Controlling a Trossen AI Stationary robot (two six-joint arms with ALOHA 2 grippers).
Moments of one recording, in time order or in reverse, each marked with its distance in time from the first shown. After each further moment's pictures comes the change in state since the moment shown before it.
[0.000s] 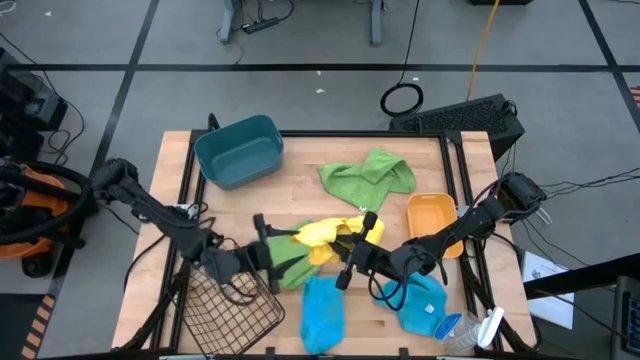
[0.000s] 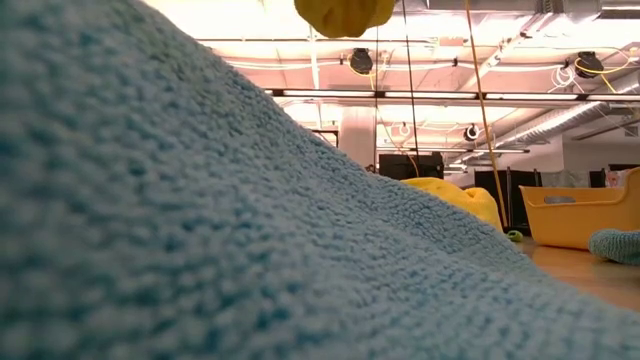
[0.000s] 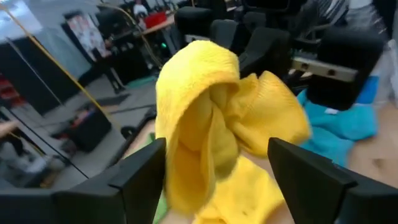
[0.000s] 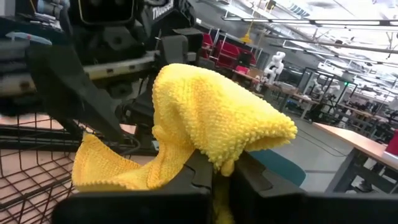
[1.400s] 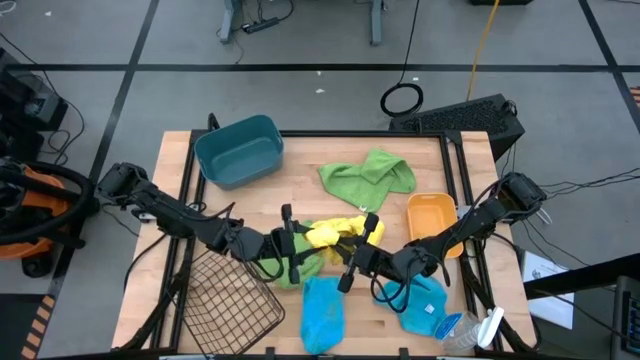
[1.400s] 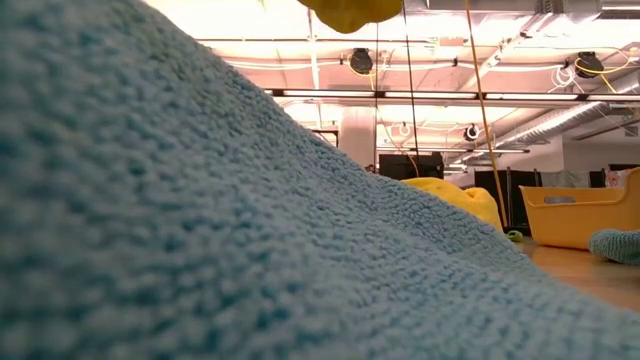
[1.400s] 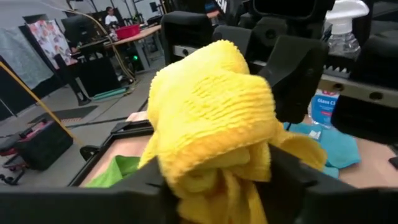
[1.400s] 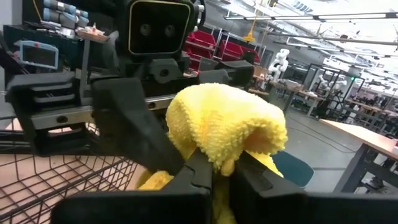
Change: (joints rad) left arm 0.181 0.101 0.005 0.191 0.336 0.023; right arm 0.001 -0.001 -0.001 0.007 -0.002 0.032
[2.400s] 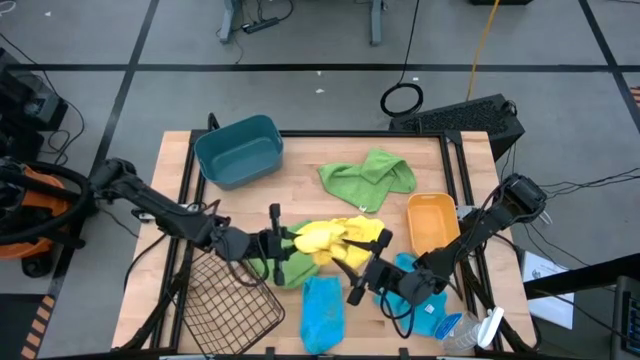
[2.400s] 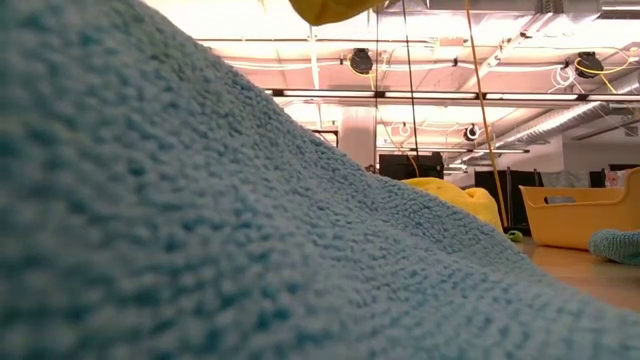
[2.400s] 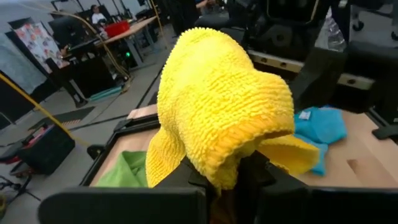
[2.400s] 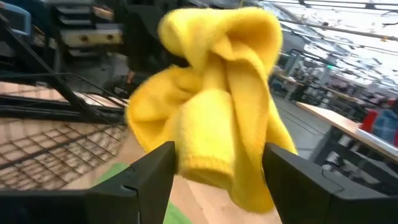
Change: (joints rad) left arm -0.050 -0.135 0.000 -0.200 -0.033 0.019; right arm 0.148 -0.007 0.002 -0.180 0.240 0.082
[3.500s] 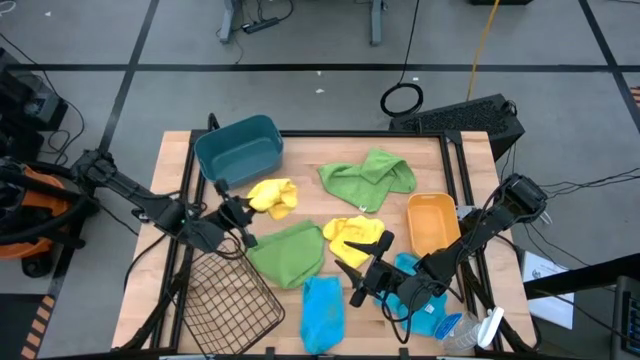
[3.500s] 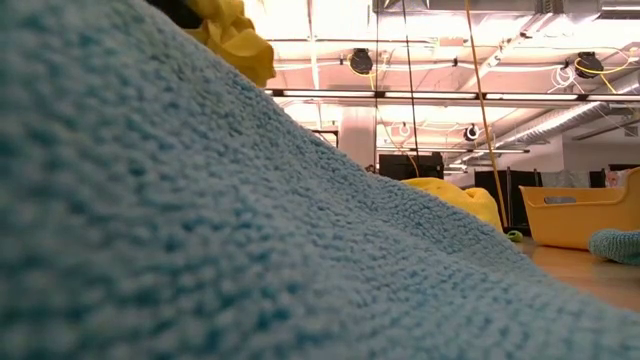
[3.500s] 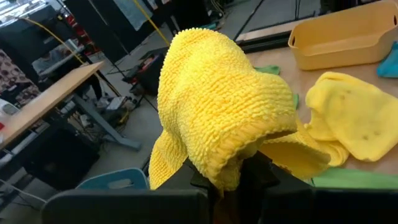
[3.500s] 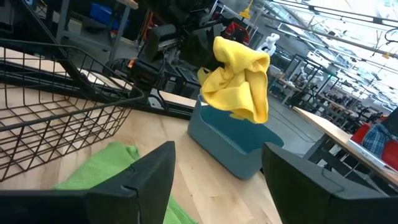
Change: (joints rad) left arm -0.040 -0.363 -0.183 -0.555 -0.465 -0.308; right arm 0.015 -0.003 -0.001 -0.096 0.005 -0.034
